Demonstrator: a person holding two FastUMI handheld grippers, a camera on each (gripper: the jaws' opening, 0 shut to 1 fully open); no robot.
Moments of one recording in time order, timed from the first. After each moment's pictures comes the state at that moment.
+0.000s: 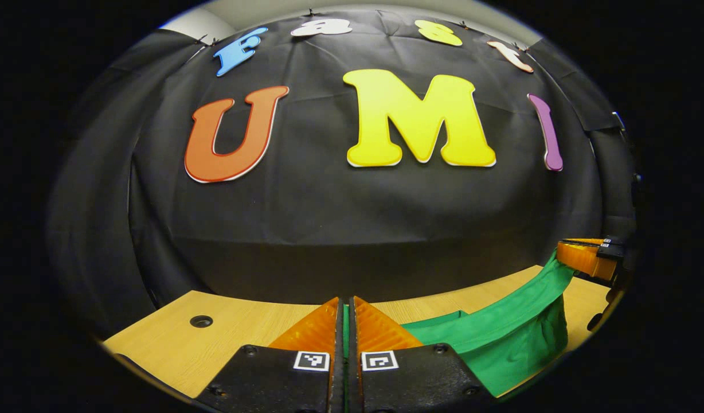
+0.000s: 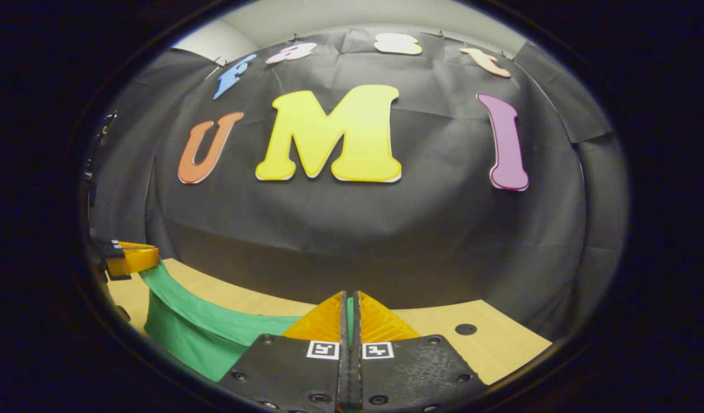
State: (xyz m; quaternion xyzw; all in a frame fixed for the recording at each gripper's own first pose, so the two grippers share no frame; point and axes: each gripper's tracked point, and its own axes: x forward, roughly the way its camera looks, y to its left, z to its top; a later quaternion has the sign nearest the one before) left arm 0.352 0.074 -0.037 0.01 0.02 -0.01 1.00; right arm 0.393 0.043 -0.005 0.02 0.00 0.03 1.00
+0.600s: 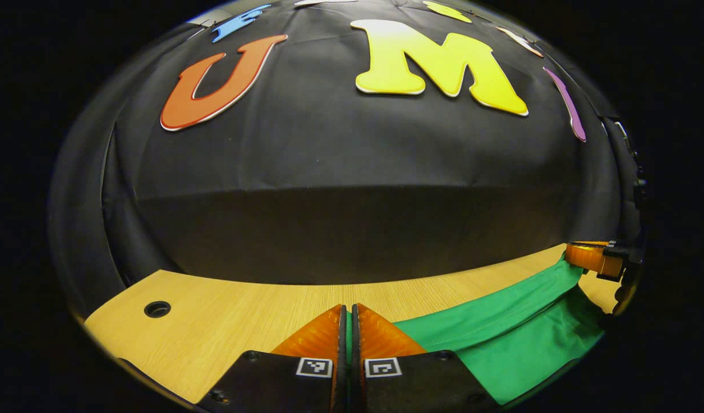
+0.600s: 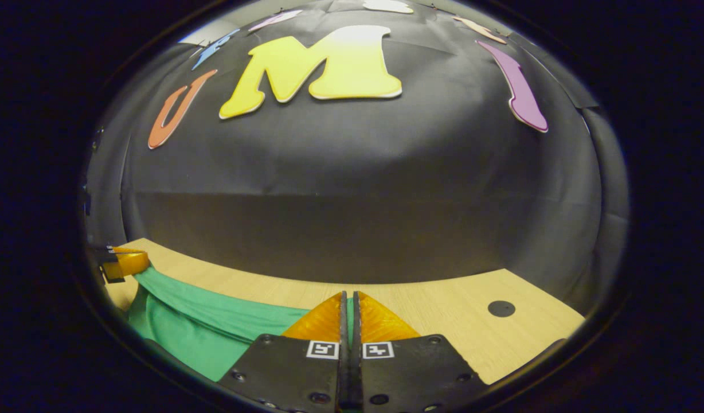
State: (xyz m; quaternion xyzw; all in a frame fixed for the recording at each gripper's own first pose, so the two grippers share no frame) left arm 0.443 0.085 -0.137 0.02 0.10 -0.02 0.99; right arm 0.485 0.038 -0.099 0.03 0.08 0.01 1.00
